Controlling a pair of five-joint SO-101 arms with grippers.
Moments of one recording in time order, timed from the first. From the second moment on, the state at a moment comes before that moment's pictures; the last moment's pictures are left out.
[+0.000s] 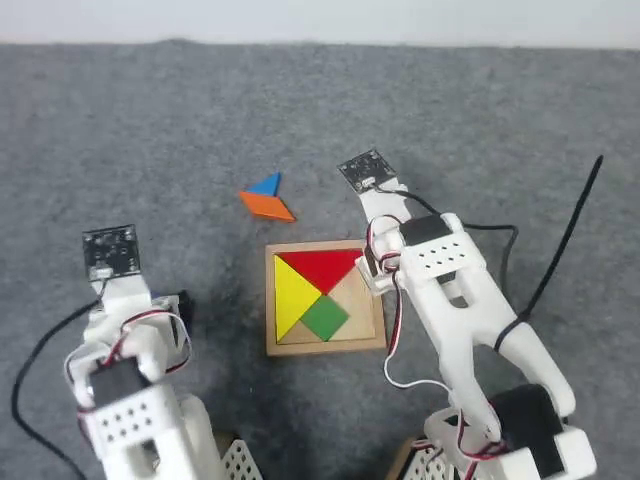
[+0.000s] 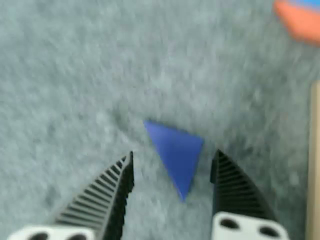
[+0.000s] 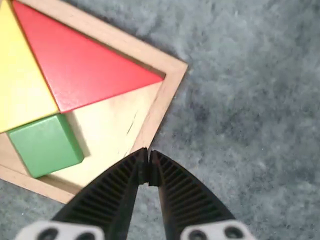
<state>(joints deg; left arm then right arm) -30.4 -74.3 79.0 65.9 -7.4 -23.9 -12.6 36.3 60.0 8.8</state>
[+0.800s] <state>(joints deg) -30.2 -19.9 60.4 54.3 16.0 -23.9 -12.6 36.5 58.3 8.8</state>
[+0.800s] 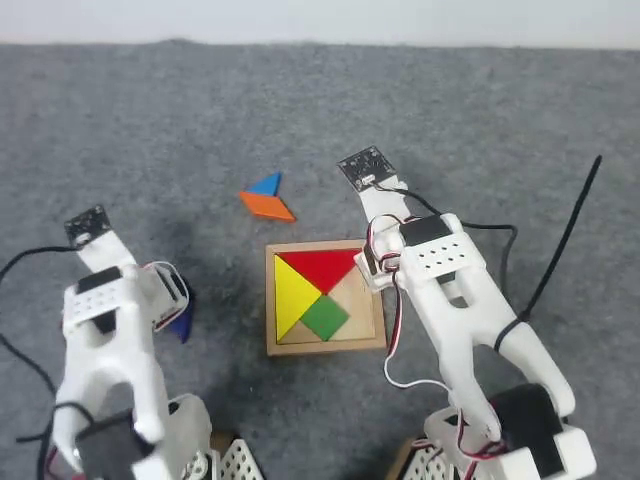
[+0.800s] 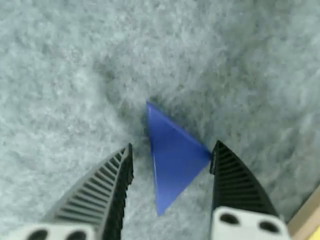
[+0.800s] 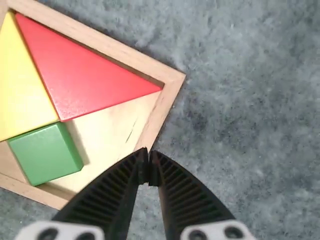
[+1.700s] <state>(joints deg) -24.8 -9.1 53.4 58.3 14.8 -20.8 -12.6 38.3 55.1 8.8</state>
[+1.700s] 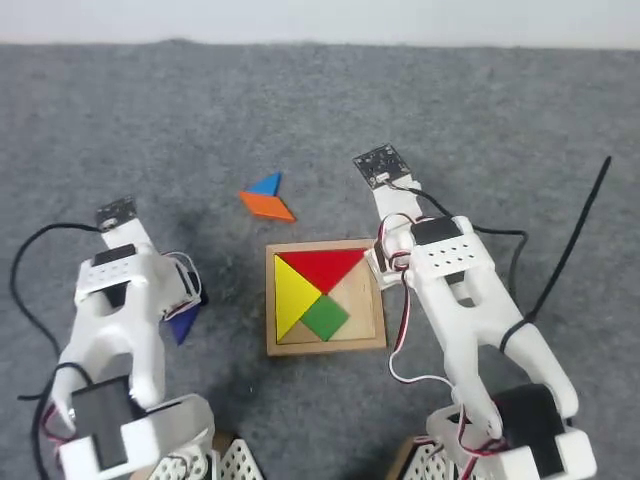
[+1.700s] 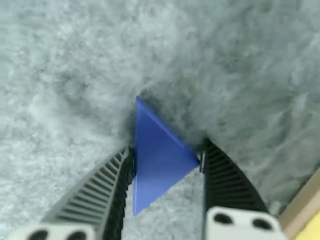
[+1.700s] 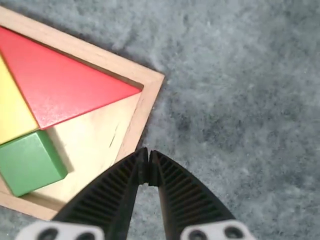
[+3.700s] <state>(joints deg) -29.1 -30.0 61.5 68.4 -12.0 -20.8 -12.6 38.3 55.1 8.8</state>
